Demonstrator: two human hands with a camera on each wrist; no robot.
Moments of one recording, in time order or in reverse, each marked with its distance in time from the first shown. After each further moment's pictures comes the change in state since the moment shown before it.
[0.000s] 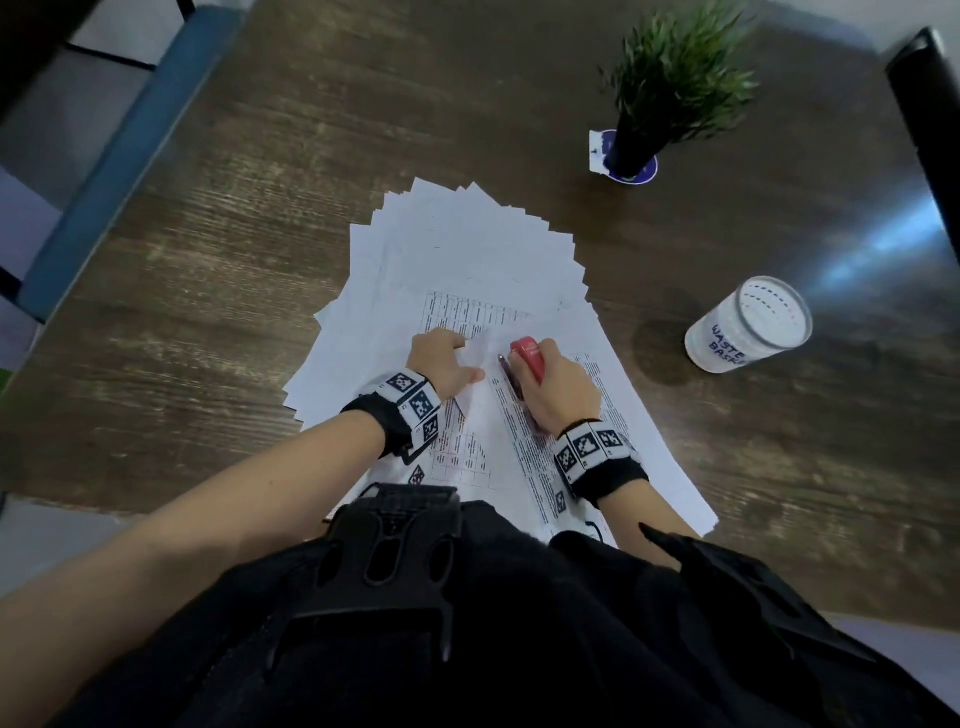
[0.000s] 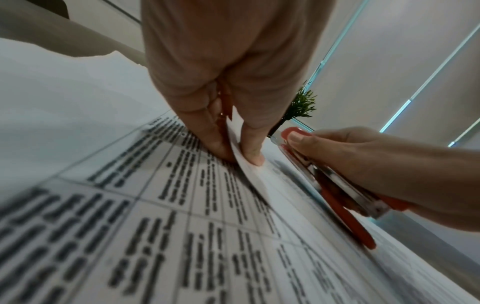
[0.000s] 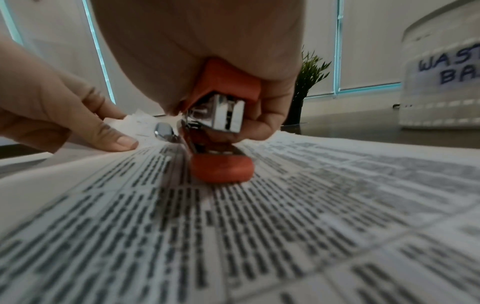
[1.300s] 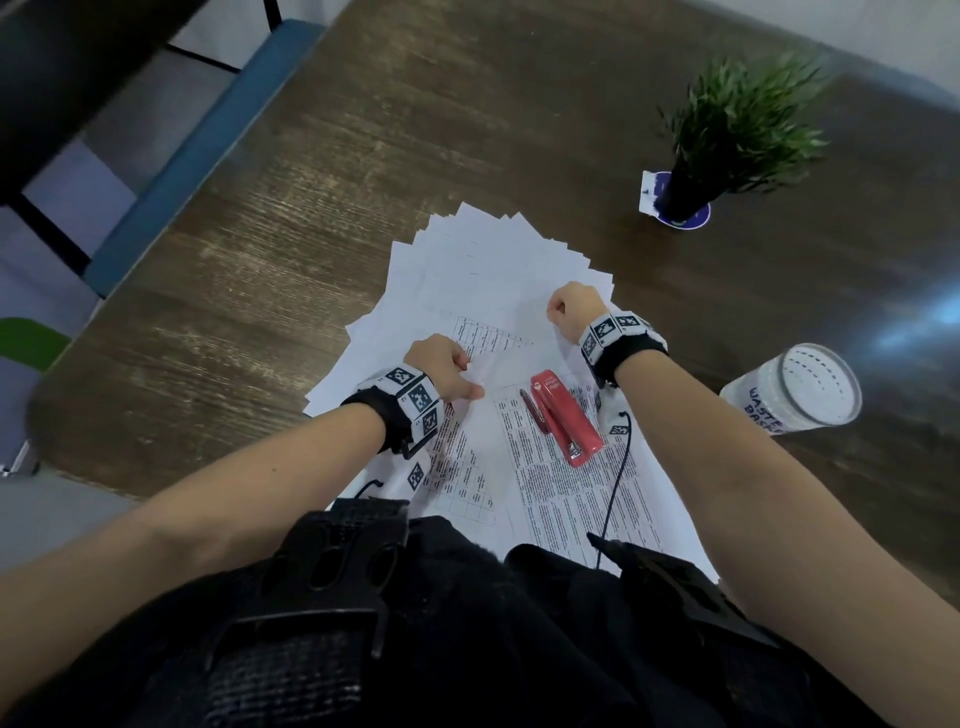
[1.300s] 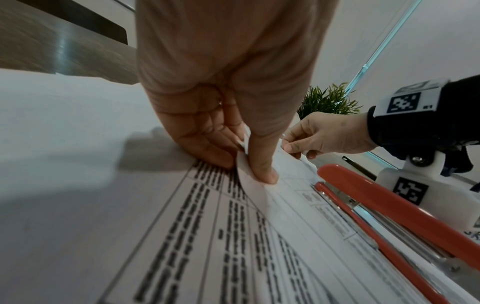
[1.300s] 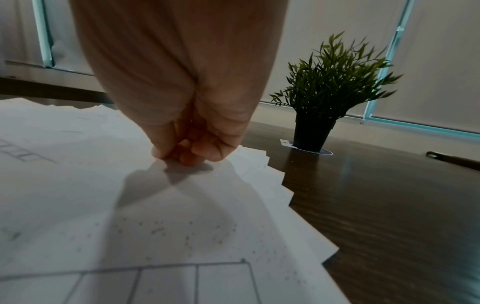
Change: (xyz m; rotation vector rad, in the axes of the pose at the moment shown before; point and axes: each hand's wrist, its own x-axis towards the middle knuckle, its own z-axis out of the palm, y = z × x) left_hand 0.017 -0.010 -0.032 0.013 -0.002 -0.134; right_hand 0.163 -0.035 -0.039 -0.107 -0.226 -0.275
